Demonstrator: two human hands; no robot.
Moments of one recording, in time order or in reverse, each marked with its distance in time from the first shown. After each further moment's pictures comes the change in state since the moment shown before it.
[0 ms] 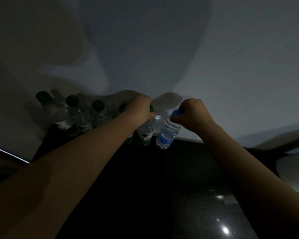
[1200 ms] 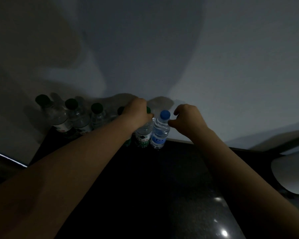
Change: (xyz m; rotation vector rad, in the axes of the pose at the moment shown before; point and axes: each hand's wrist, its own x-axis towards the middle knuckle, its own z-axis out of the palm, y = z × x) left_hand -0.005 0.004 0.000 -0.070 0.012 -0.092; right_hand -0.009 -0.008 0.003 0.013 -0.025 0.086
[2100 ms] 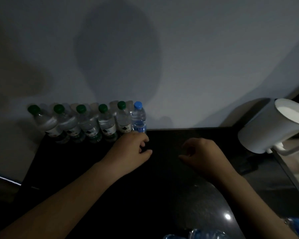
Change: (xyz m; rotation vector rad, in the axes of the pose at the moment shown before) left_hand -0.192 0.049 0.012 -0.141 -0.099 0.303; right_hand -0.215 0.067 -0.049 0.071 -0.076 0.054
